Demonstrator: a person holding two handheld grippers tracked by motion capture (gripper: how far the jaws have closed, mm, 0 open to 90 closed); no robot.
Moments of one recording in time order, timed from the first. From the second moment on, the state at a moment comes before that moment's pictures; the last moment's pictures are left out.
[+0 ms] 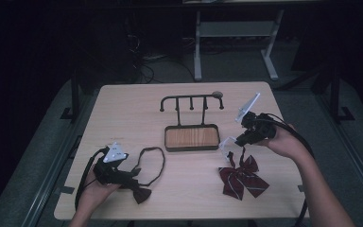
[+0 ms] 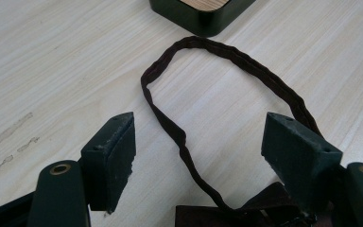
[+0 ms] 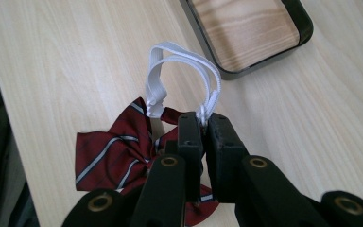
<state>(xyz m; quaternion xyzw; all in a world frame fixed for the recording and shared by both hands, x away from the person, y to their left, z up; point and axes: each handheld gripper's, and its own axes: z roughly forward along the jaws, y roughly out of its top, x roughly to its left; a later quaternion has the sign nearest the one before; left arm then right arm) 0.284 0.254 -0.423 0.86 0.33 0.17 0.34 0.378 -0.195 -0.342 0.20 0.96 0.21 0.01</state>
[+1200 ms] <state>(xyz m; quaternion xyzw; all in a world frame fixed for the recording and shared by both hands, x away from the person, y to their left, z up) 0.288 0.257 -0.422 0.86 0.33 0.17 0.34 0.377 -0.178 -0.297 0.17 0.96 0.23 0.03</state>
